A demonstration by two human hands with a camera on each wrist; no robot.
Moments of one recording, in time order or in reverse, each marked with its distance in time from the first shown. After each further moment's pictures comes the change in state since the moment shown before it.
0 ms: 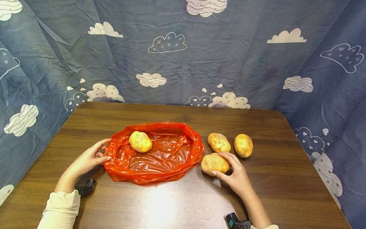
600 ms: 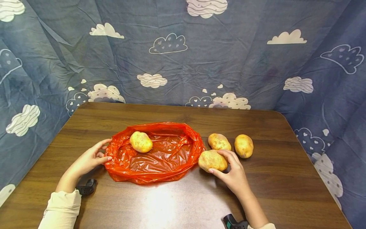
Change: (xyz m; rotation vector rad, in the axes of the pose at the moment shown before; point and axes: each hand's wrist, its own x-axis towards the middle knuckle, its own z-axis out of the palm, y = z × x) left_hand 0.000 0.000 0.001 -0.011 0.004 -0.012; right_hand 0.006 -0.006 0.007 -0.044 0.095 -0.060
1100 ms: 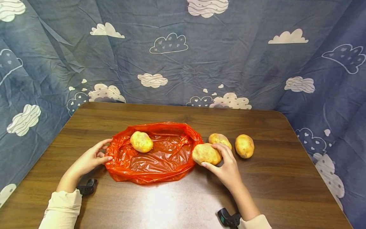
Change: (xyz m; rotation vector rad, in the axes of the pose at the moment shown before) left_hand 0.000 -0.002 0.000 -0.011 -0.011 -0.012; right_hand 0.014 0.014 0.019 0.002 0.029 0.004
